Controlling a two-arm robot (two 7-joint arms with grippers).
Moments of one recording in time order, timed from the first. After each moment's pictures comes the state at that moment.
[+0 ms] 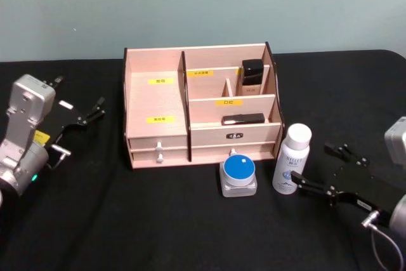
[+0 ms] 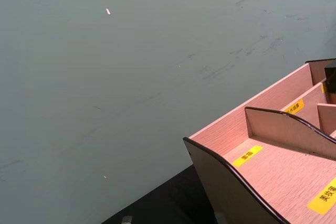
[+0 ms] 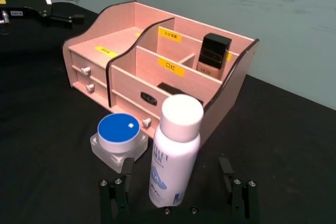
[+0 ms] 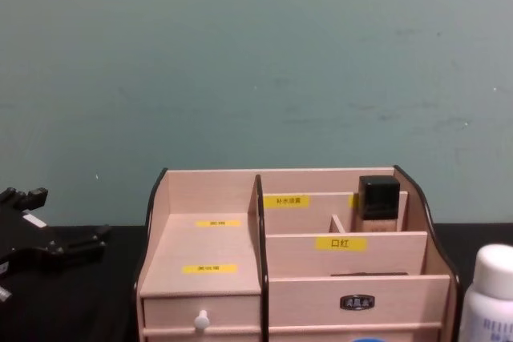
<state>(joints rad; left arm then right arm) -0.20 0.60 0.45 -1.41 -0.25 -0.12 0.03 -0.22 0.74 -0.24 -1.86 0.43 0.09 0.26</state>
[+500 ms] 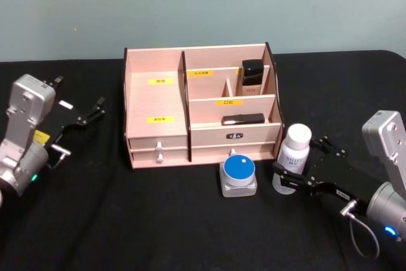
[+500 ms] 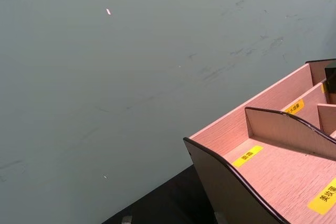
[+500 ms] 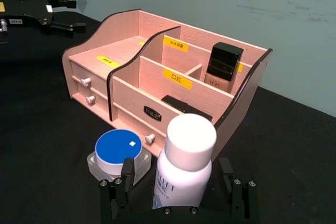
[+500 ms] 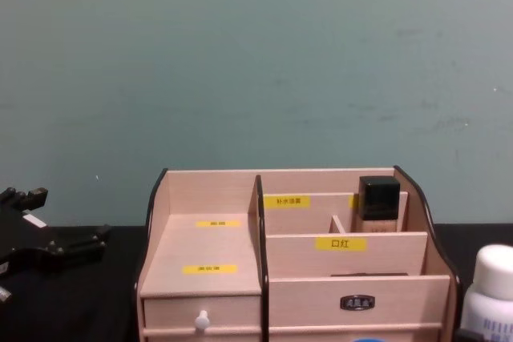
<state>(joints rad) -0.20 0.60 0.45 -1.41 -0.25 -0.12 0.03 -0.11 0.64 -0.29 -1.75 0.37 0.07 0.32</state>
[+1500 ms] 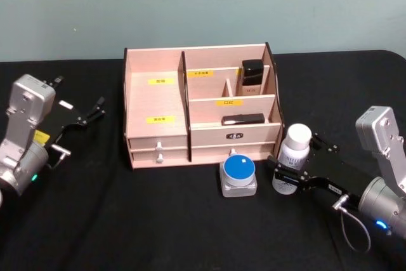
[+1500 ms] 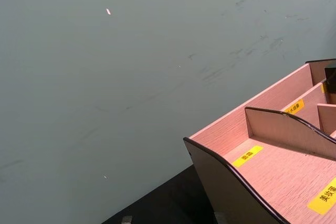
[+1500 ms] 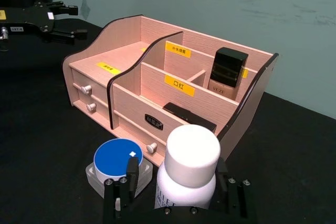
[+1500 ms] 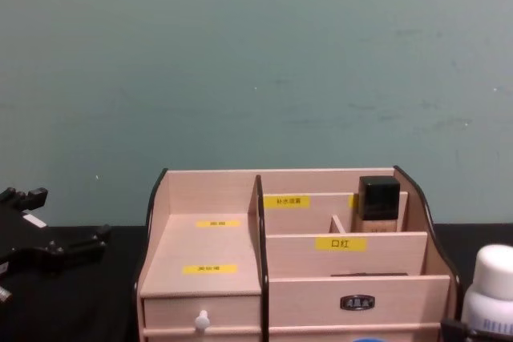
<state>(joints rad) -0.20 0.60 0.45 -1.41 -0.25 -0.12 0.03 -0.07 0.58 -0.29 -1.69 0.35 0.05 0.37</state>
